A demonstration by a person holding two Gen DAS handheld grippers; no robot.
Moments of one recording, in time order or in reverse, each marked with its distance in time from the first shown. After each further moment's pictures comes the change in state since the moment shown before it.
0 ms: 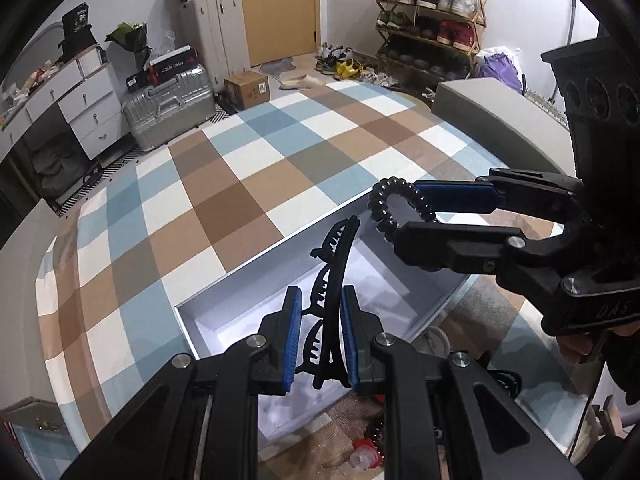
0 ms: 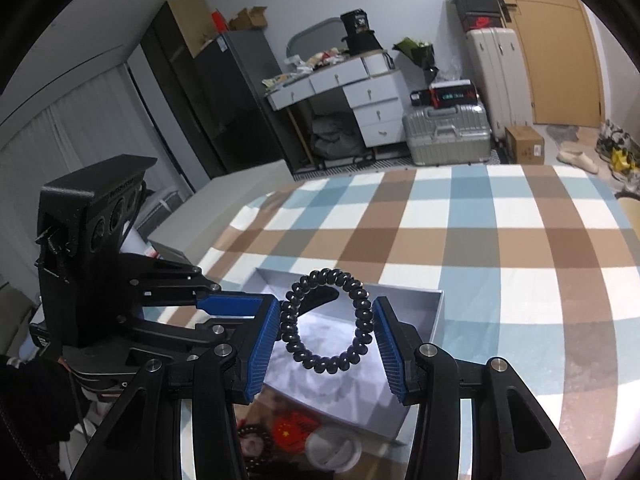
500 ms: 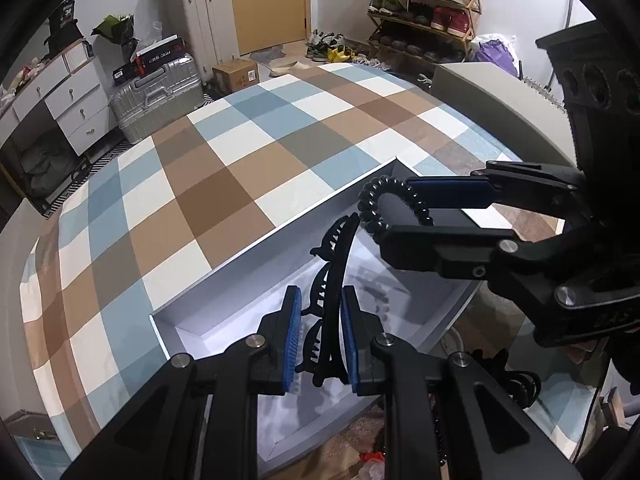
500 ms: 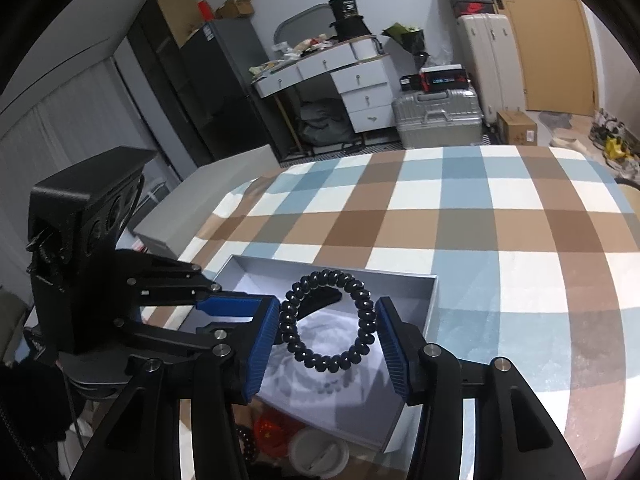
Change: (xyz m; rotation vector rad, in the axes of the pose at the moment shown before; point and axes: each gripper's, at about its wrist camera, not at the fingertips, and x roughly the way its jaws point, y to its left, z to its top) left arm 0.015 0.002 0.001 0.013 0.038 -0.034; right arm 0.019 -0.009 -0.003 0.026 0.039 -0.031
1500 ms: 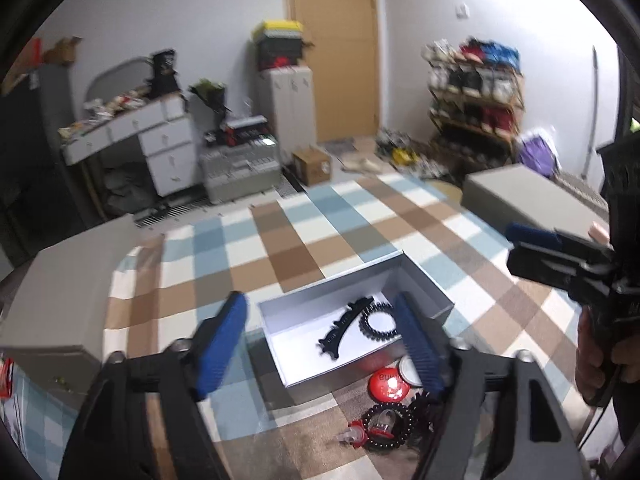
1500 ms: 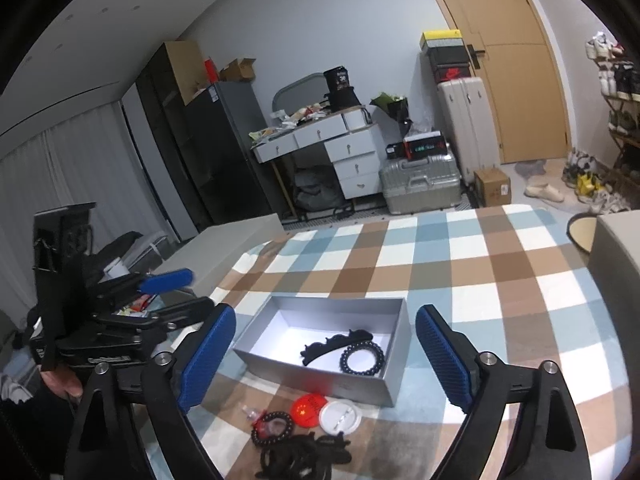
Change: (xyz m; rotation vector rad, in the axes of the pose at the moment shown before) left arm -0.108 -0.020 -0.039 -0.175 -0.397 0.256; right arm -0.115 0.034 -0.020 -0.006 -0.255 -0.053
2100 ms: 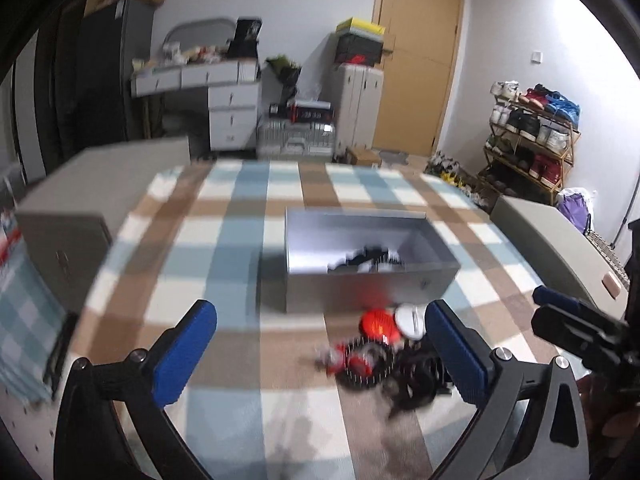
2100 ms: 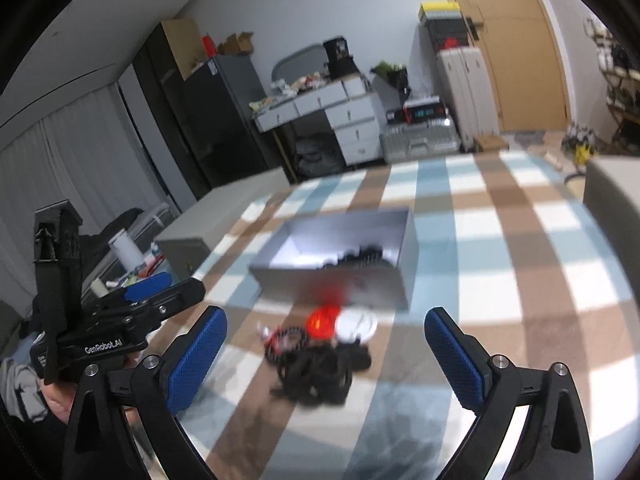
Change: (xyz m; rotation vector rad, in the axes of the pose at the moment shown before) left arm -0.003 -0.002 -0.078 -0.293 0.023 0.095; right arm -0.018 0.008 -0.072 0.029 0.132 0.005
